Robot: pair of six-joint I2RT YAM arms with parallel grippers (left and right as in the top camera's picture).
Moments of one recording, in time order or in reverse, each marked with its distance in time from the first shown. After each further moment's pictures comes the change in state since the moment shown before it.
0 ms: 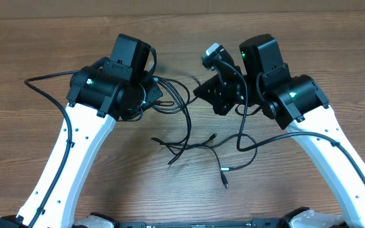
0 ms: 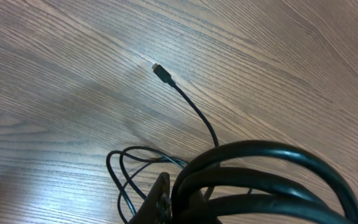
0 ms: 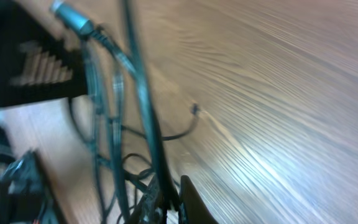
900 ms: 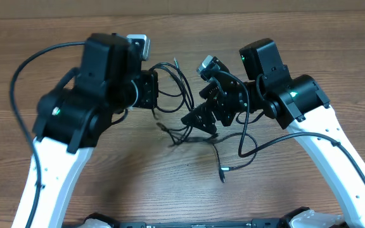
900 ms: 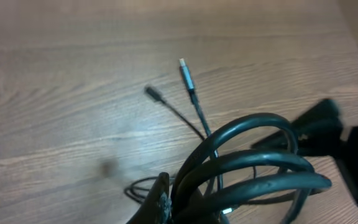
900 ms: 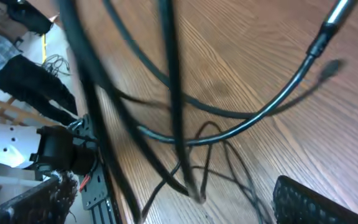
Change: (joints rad) left arm 0.006 -0.162 0.047 0.148 0.145 0.634; right arm -0.005 0.000 0.000 -0.103 -0.275 -0.180
